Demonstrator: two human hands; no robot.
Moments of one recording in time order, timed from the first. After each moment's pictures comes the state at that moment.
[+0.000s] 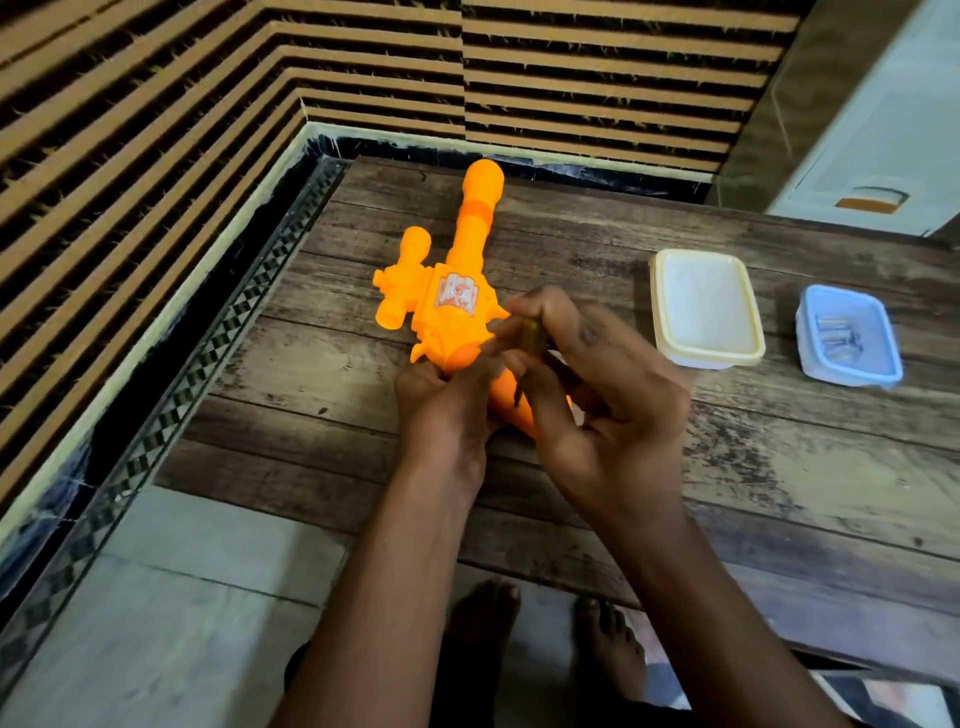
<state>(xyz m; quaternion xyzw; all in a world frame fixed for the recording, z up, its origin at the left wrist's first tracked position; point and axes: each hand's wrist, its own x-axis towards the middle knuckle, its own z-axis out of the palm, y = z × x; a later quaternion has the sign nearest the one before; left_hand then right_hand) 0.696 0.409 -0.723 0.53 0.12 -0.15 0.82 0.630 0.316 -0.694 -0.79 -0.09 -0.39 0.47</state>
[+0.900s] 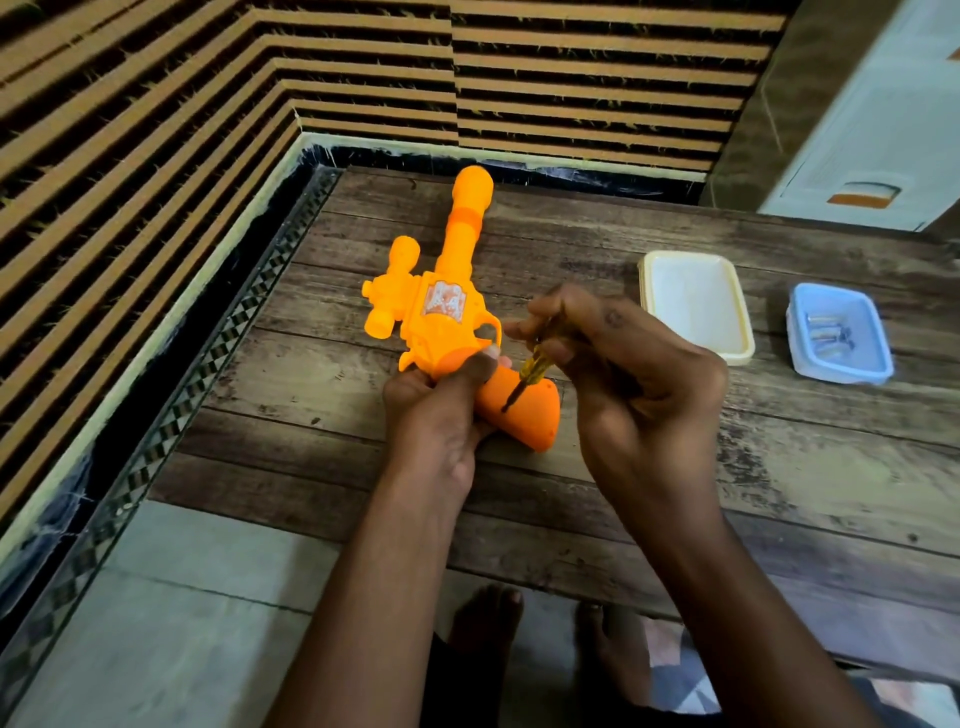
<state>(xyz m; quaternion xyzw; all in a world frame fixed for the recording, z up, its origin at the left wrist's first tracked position) 0.701 0.408 -0.718 0.53 0.18 -0.17 0.81 0.627 0.292 -0.693 -0.77 -0.06 -0.35 0.53</state>
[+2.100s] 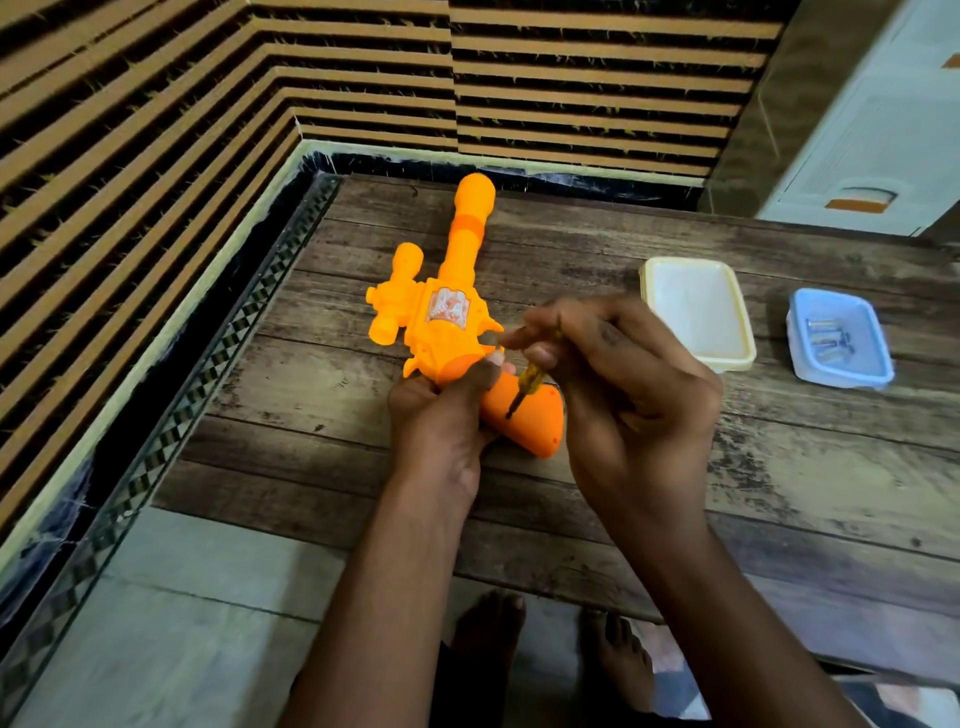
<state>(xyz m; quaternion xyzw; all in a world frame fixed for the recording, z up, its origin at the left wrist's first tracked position) 0.699 0.407 -0.718 0.53 0.16 -0.16 0.81 0.629 0.304 -0.691 -0.77 -0.06 -0.40 0.49</state>
